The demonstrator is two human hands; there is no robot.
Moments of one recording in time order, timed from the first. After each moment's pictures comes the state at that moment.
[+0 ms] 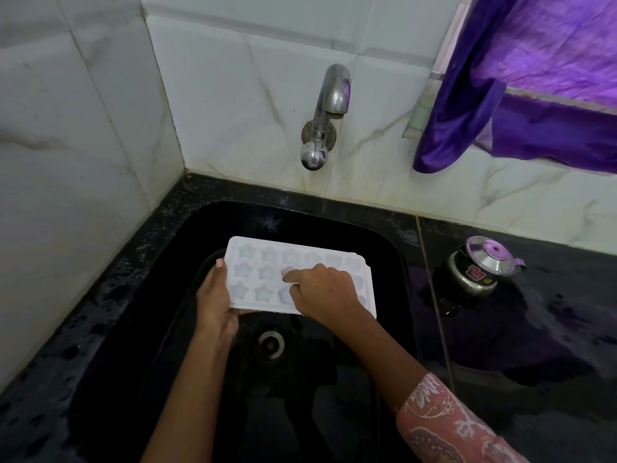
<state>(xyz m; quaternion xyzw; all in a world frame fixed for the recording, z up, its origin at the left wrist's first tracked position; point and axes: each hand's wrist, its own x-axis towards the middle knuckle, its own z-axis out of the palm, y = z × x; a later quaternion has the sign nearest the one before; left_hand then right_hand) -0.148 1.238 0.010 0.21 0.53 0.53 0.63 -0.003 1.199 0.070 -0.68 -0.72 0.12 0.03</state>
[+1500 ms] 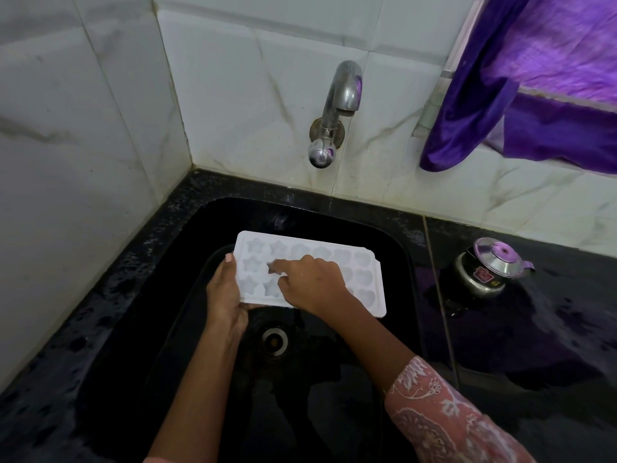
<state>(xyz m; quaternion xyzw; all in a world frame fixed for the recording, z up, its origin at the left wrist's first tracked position) -0.142 1.238 0.013 0.19 0.54 0.54 0.62 -0.021 1.213 0.074 -0.65 -0.75 0.13 0.05</state>
